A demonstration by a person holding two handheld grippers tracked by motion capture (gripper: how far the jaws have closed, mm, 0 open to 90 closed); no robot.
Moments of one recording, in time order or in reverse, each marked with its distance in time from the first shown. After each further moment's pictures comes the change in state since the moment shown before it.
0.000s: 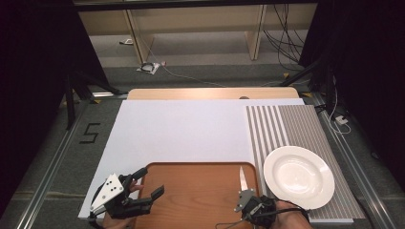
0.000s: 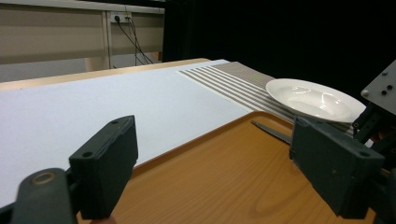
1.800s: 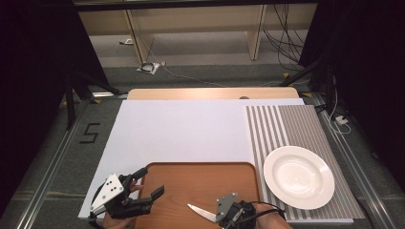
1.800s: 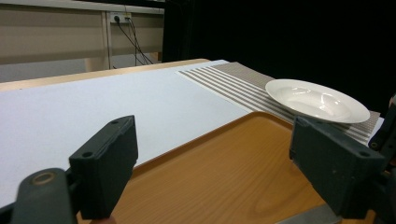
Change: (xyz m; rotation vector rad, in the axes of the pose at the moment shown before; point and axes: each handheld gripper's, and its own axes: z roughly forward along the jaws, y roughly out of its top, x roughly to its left) left arm 0.000 0.000 0.000 0.000 0.000 0.000; right arm 0.027 0.043 0.001 -0.138 0.188 -0.099
